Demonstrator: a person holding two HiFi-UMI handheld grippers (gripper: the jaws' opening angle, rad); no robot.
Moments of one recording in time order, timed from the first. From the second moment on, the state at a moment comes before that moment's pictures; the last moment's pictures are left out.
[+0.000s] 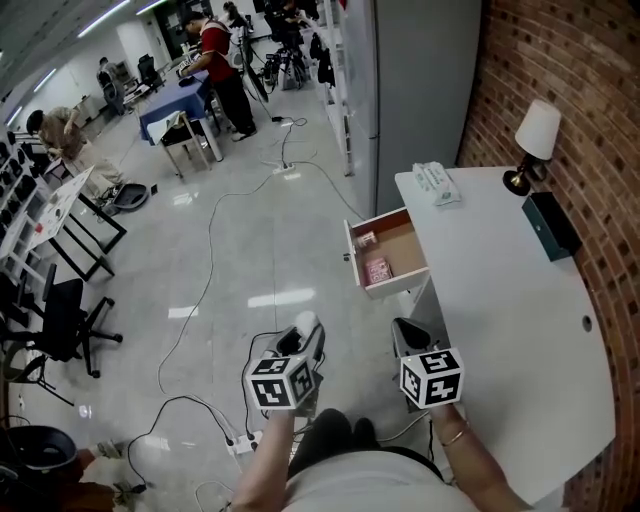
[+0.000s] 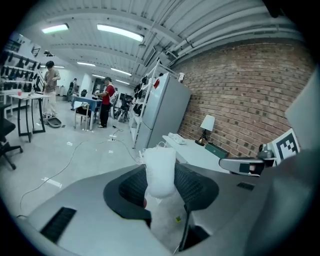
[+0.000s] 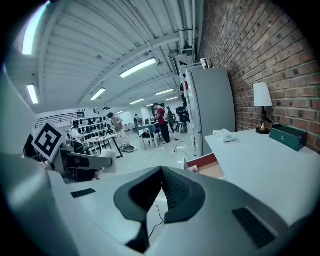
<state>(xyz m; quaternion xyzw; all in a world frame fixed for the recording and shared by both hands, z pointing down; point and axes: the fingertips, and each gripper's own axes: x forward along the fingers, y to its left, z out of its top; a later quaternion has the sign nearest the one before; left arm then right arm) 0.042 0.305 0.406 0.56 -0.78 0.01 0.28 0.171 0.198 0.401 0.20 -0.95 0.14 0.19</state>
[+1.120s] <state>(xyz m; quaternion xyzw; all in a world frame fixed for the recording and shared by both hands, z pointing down) -0.183 0.122 0.437 0.59 -0.74 0.02 0.31 -0.043 0.027 0.402 0.26 -0.93 0.15 0.19</state>
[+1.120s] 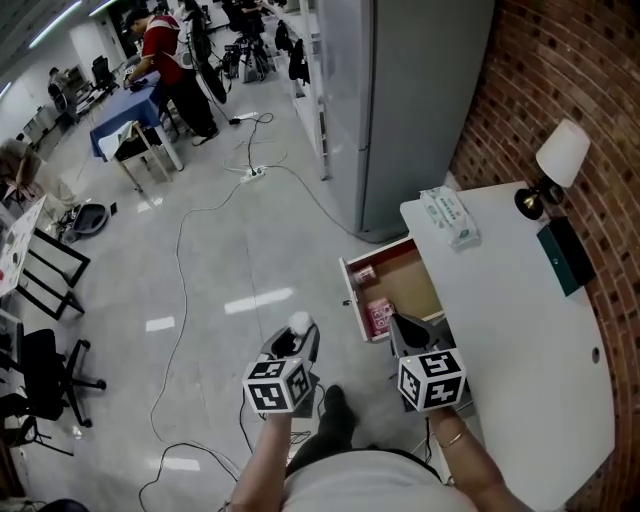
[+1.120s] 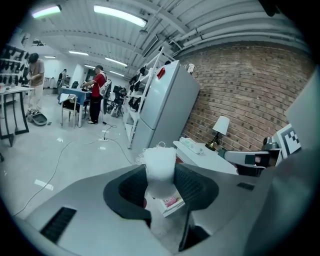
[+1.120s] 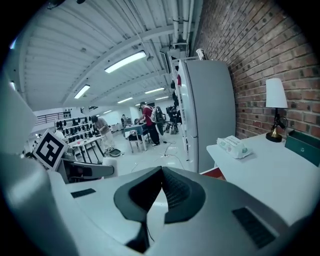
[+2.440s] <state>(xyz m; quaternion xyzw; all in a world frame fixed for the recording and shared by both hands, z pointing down) -0.236 -0.069 0.506 0.66 -0.66 0.08 0.36 -0.071 -0.127 0.440 0.38 -0.88 0.20 0.19</state>
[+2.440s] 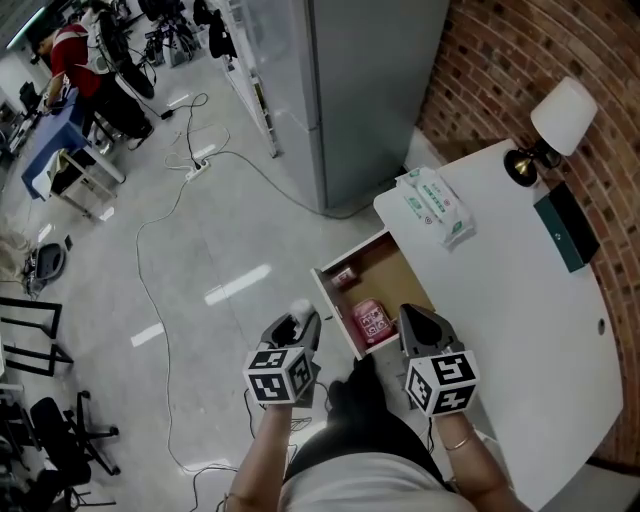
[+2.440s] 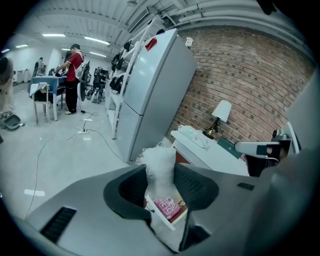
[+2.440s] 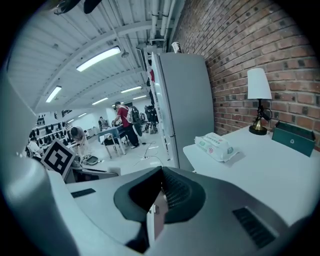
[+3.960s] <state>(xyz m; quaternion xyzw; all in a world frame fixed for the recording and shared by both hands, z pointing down) -0.070 -0.259 0.743 0.73 -0.46 0.39 0.34 0.071 -0.218 0.512 0.52 -0.79 0.27 0.18</state>
